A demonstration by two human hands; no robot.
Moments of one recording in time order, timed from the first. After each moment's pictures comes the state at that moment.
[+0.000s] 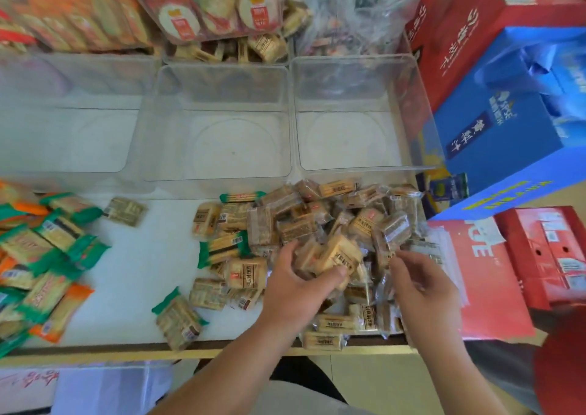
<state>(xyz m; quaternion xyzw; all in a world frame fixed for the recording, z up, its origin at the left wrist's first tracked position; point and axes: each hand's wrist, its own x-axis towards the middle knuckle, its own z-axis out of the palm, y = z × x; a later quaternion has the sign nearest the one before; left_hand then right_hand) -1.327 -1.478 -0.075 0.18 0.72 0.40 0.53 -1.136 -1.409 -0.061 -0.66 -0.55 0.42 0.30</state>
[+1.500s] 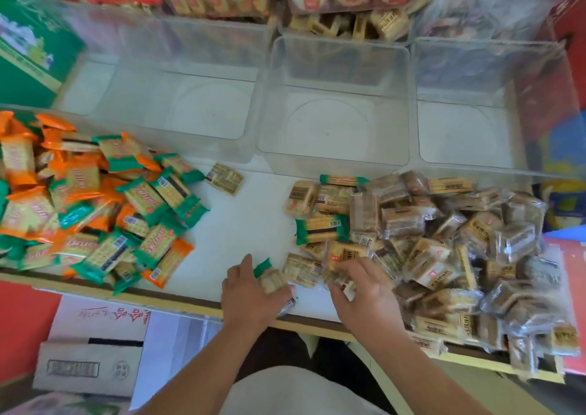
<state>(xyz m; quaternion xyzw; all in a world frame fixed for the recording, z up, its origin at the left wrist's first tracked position) -1.501 -1.624 -0.156 0.20 0.91 0.11 0.35 -1.311 -1.511 -0.145 -0.44 -0.83 0.31 0.13</state>
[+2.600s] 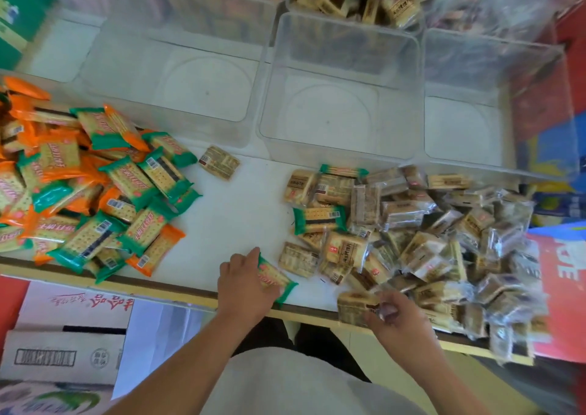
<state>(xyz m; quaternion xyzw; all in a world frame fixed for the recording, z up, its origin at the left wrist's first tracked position) -1.519 -1.633 -0.172 0.33 0.88 0.04 0.35 -1.258 -1.516 -0.115 -0.64 -0.62 0.46 -0.06</state>
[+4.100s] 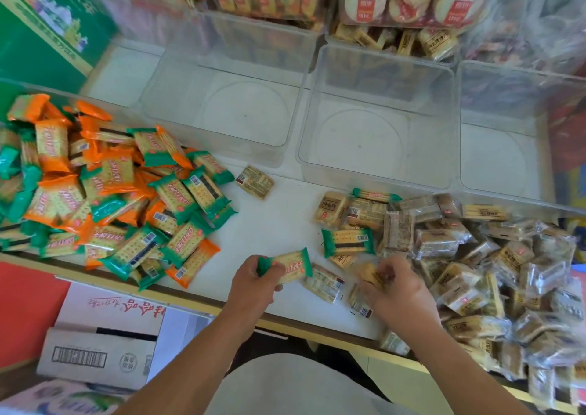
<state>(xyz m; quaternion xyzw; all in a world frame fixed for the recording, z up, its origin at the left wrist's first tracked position) -1.562 -1.634 -0.136 0.04 0.78 0.42 0.46 -1.345 -1.476 -0.111 -0.55 -0.76 0.34 -0.07</state>
